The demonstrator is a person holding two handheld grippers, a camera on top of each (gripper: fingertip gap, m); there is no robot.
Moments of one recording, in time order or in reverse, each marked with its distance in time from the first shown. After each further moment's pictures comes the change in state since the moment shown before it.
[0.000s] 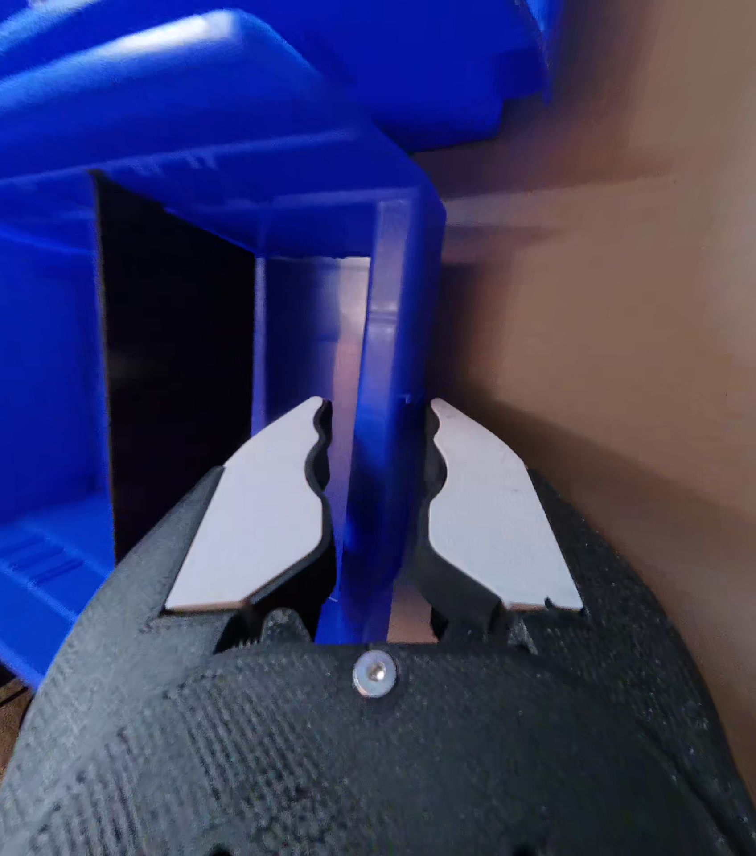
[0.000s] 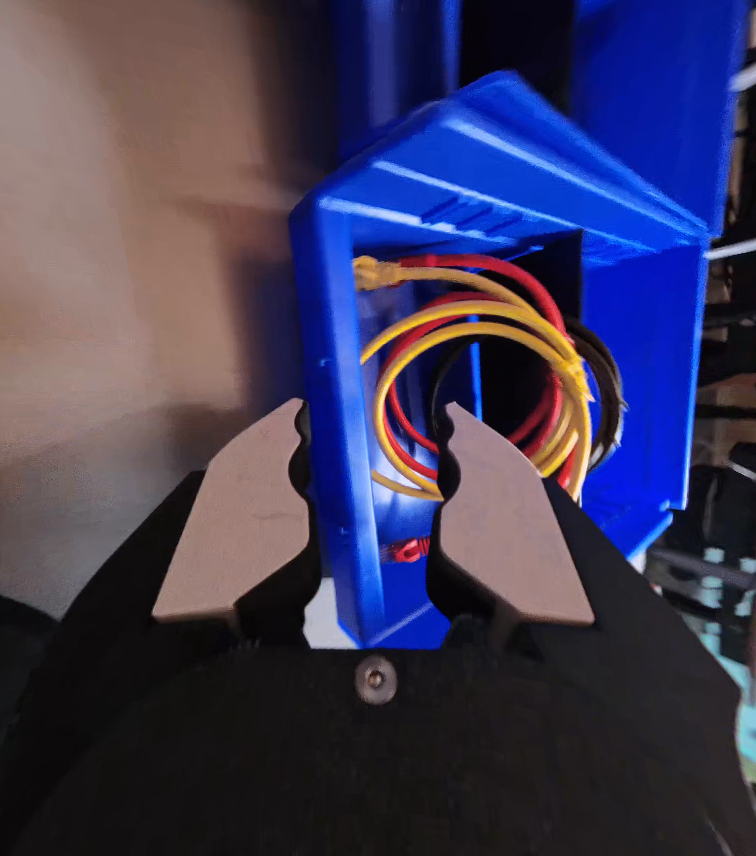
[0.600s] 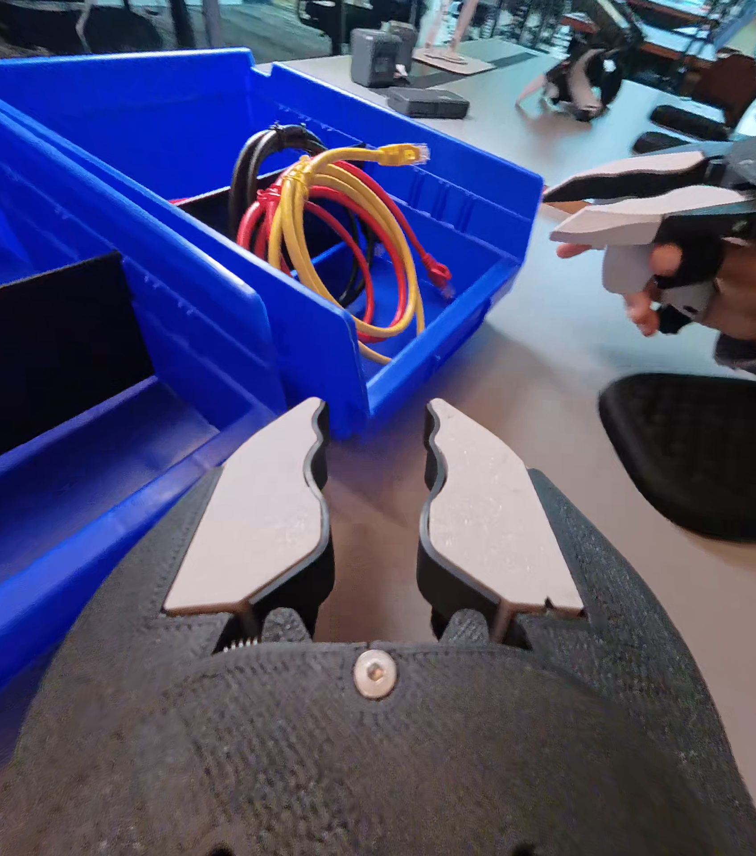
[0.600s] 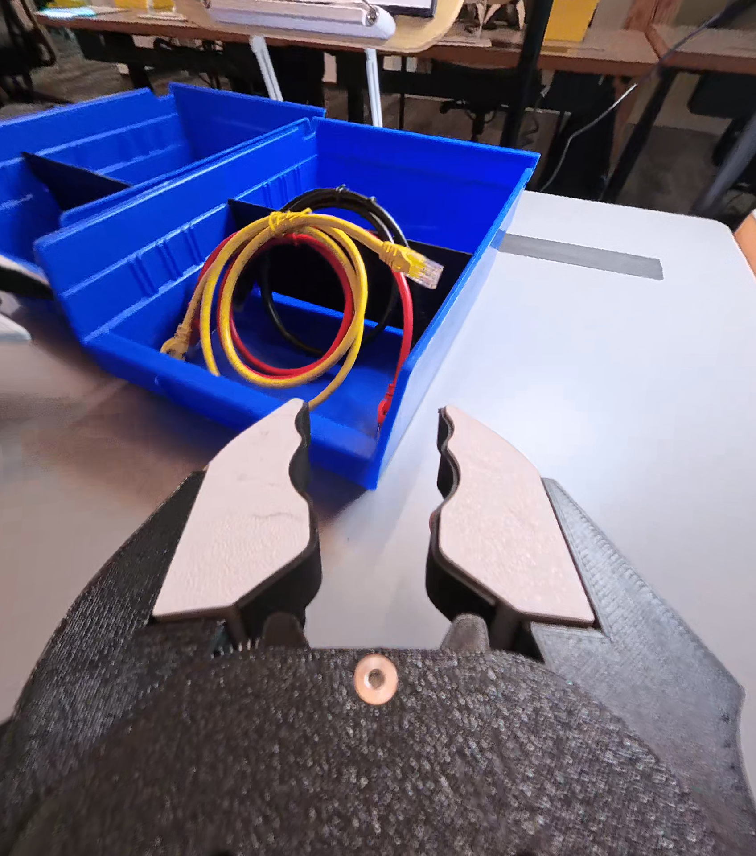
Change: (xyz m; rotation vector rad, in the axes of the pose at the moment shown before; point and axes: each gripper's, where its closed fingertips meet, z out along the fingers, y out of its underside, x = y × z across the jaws) left arm 0.033 -0.105 -0.024 0.663 0.013 -0.821; right arm 0.024 0.096 -0.060 0.351 0.356 1.069
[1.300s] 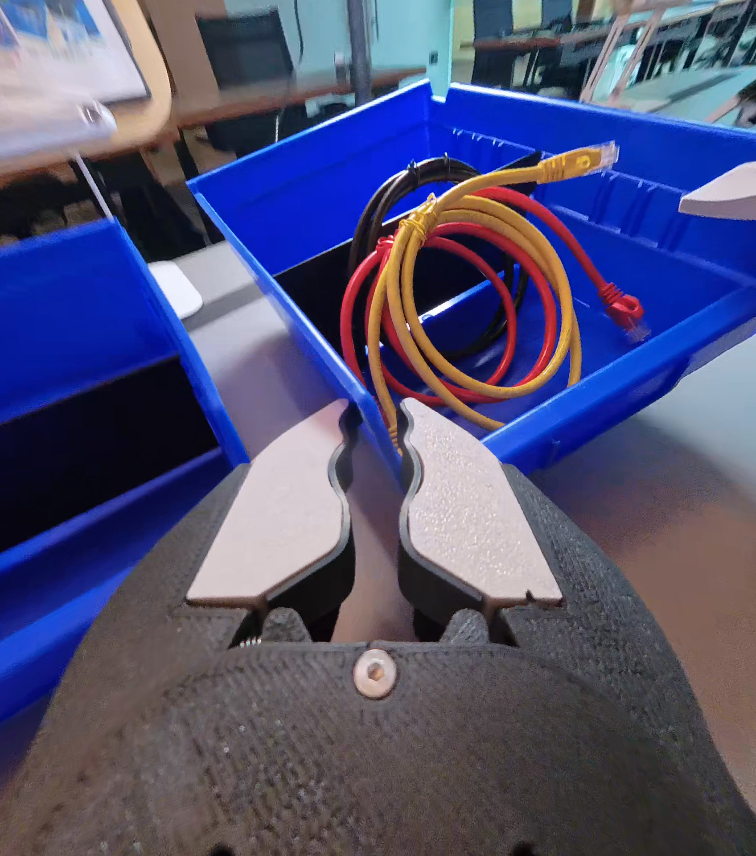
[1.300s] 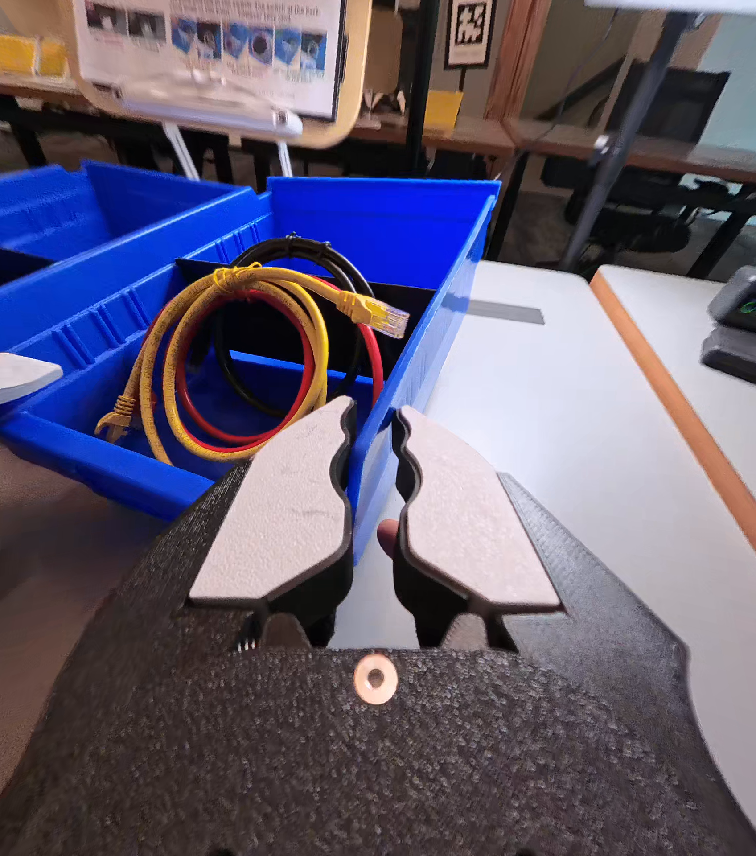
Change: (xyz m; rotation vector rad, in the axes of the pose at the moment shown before) left arm -0.004 -0.035 0.033 0.140 -0.363 0.149; right arm 0.017 -0.035 -0.012 0.106 0.218 -0.007
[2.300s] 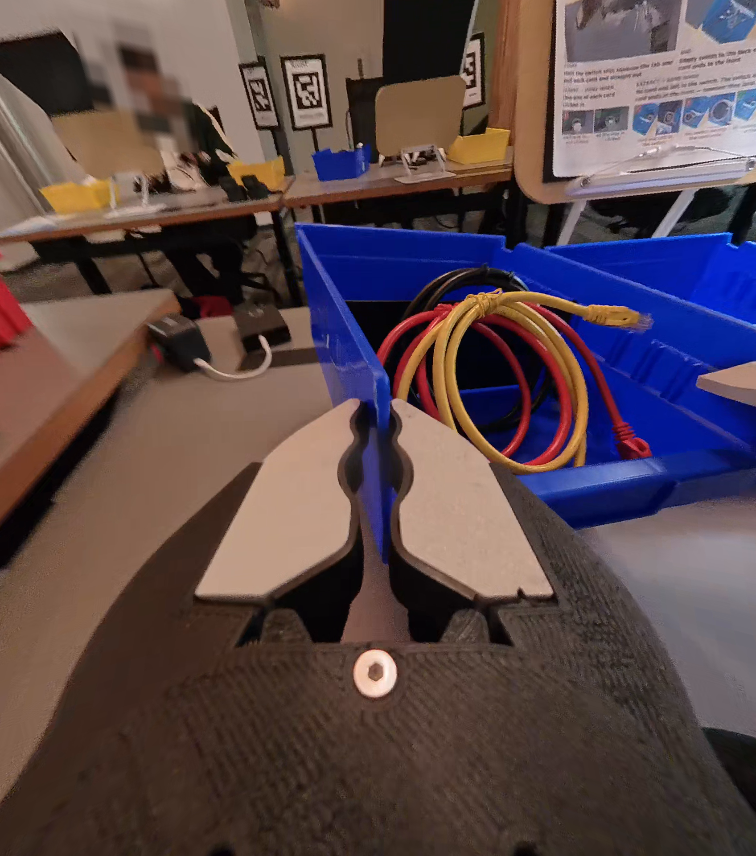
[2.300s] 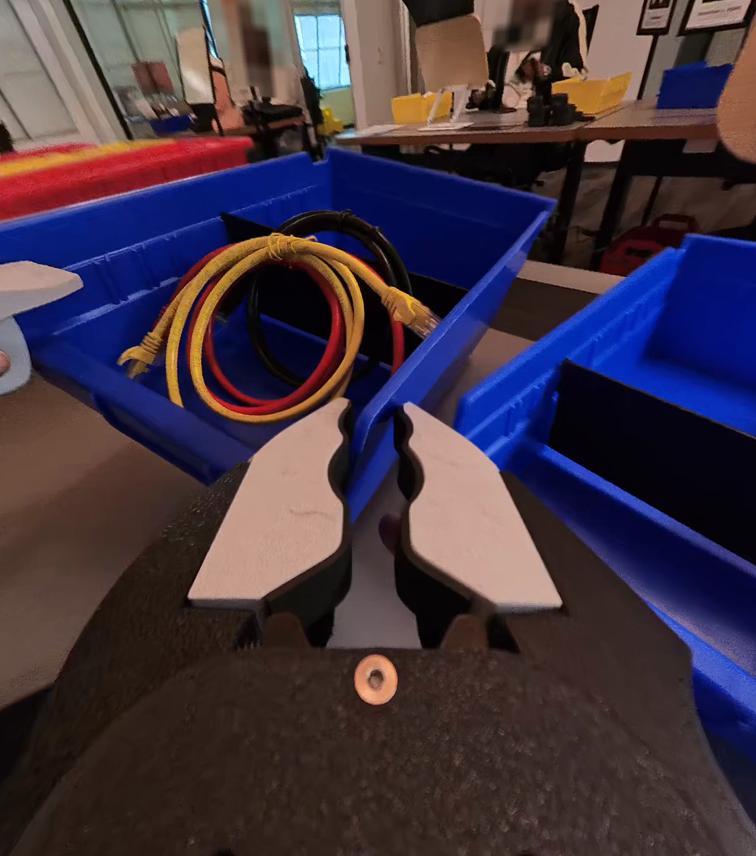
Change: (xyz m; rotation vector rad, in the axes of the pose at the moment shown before) left arm -0.320 0.041 -0.321 0.033 -0.639 -0.145; right arm -0.436 -0.060 0.091 0.020 -0.613 0.057
